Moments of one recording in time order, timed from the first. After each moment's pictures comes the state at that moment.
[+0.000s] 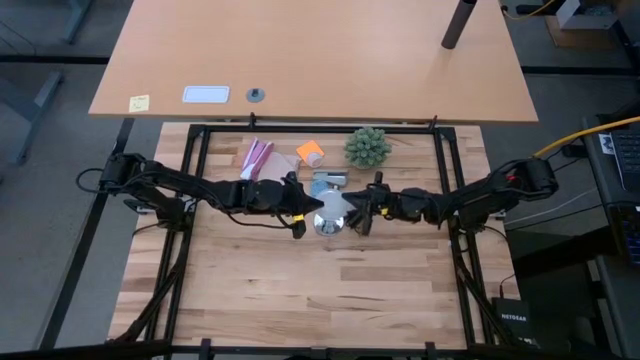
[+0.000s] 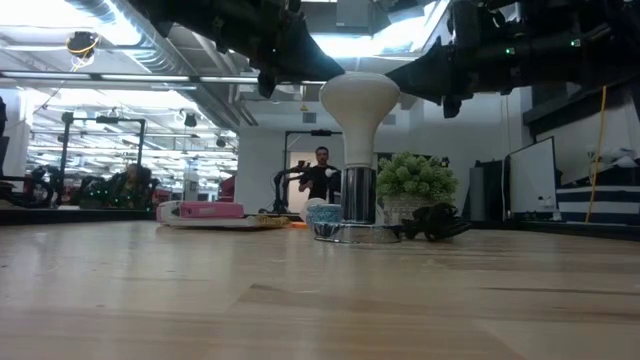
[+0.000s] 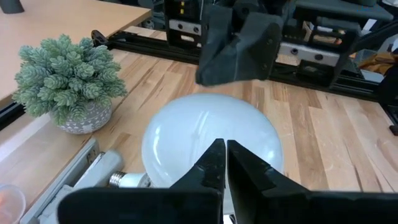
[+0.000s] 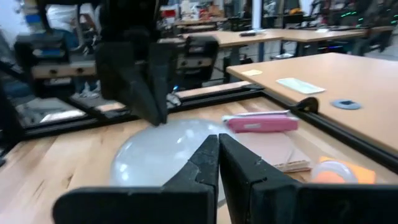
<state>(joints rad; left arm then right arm) -0.06 1.50 0.86 0.27 -0.24 -0.20 0.08 1.39 0.41 0.97 0.34 0.10</state>
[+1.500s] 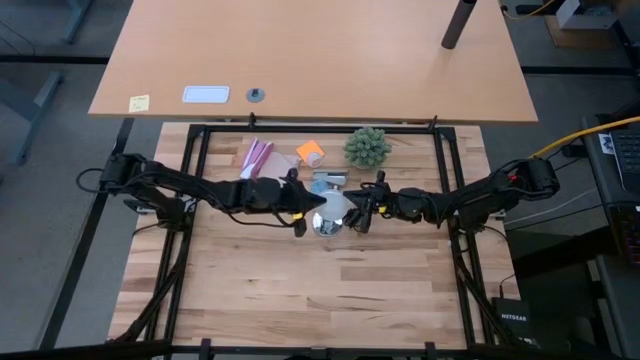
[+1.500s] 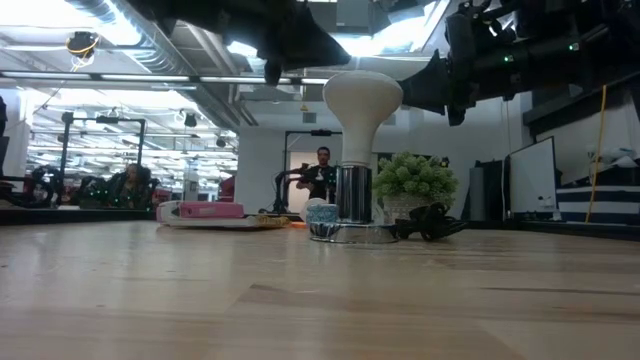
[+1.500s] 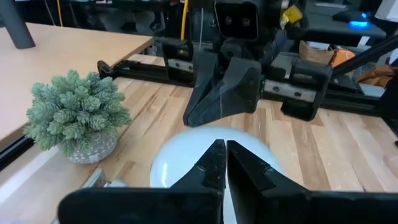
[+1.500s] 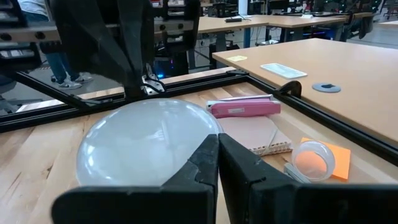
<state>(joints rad) -0.06 1.49 0.86 0.38 -0.25 -0.12 0.08 1.38 0.41 0.88 0.37 0.13</state>
